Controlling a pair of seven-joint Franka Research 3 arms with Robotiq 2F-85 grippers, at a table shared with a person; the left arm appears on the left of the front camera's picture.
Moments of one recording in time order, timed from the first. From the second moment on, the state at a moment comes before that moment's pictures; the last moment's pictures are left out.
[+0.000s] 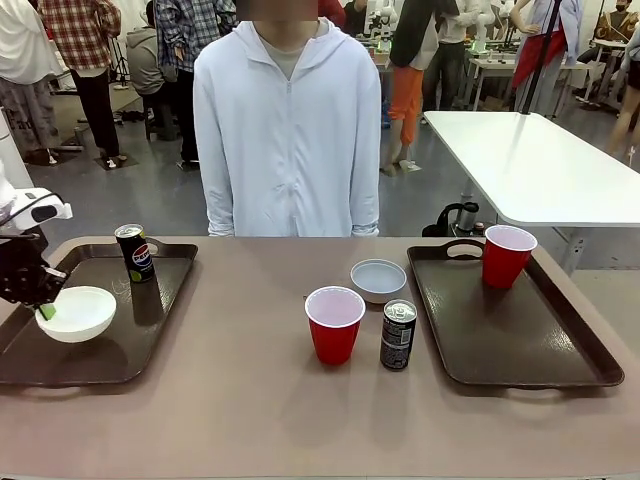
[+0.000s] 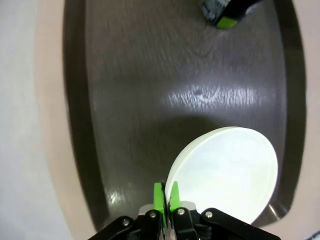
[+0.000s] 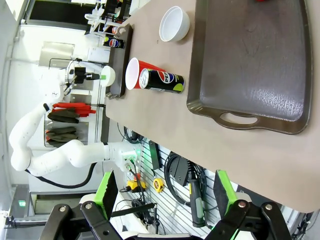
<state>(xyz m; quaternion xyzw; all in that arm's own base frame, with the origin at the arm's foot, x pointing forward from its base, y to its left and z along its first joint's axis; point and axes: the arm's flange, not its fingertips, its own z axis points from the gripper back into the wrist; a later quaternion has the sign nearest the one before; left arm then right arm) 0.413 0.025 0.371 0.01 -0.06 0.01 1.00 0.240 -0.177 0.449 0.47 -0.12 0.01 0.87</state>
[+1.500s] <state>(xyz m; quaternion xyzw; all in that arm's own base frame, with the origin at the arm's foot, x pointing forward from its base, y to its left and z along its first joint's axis) 0.390 0.006 0.448 -0.02 -0.05 -0.02 1.00 0.240 -0.177 0.449 0.47 -0.12 0.01 0.87</state>
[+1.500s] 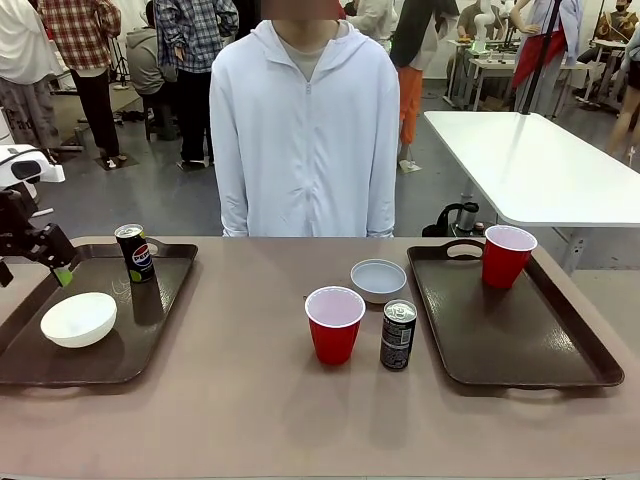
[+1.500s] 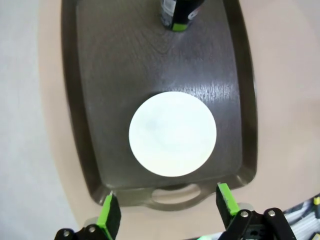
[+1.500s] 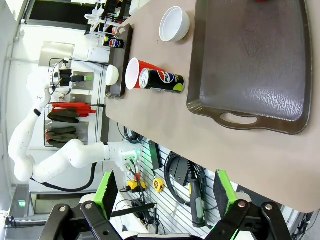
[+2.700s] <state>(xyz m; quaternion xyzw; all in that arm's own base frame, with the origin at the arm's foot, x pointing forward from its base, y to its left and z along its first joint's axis) 0.370 0.081 0.521 -0.34 0.03 -0.03 0.94 0.256 -0.077 0.523 0.38 -0.08 0.09 0.92</state>
